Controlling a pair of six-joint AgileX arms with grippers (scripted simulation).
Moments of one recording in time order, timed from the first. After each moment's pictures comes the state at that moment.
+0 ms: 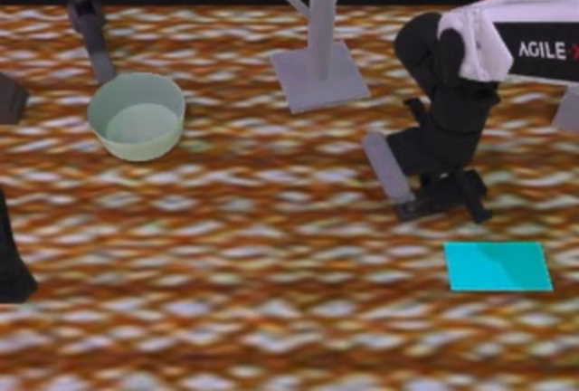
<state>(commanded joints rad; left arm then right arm) 0.00 0.00 0.00 0.00 0.00 0.00 0.38 2.34 1.68 -0.92 0.00 -1.47</state>
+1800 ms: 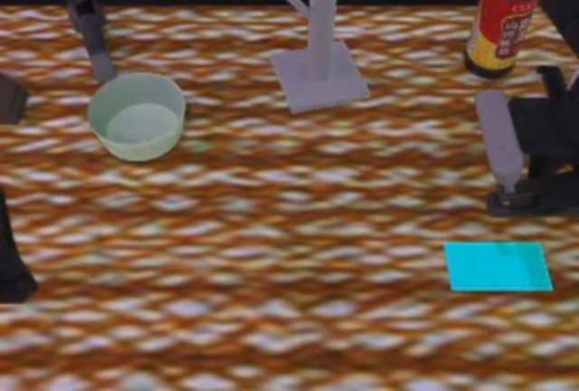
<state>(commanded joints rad) 0.00 0.00 0.00 0.00 0.00 0.00 0.26 1.74 1.32 -1.09 -0.08 -1.31</state>
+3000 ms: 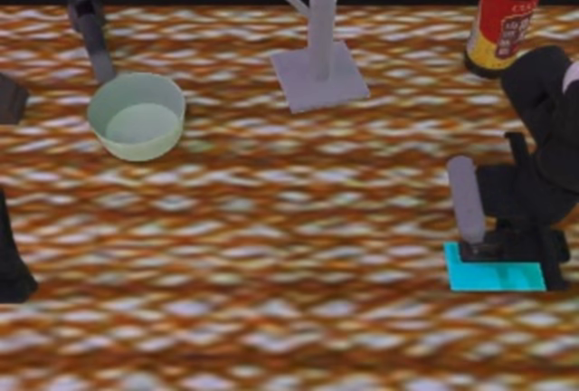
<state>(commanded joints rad) 0.00 0.00 0.00 0.00 0.00 0.00 0.28 1.89 1.09 -0.71 -0.08 -1.29</state>
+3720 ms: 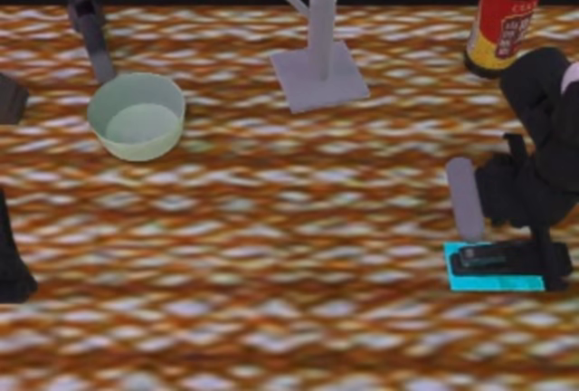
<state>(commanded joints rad) 0.00 0.00 0.00 0.00 0.00 0.00 0.28 1.89 1.09 -0.71 -0.08 -1.29</state>
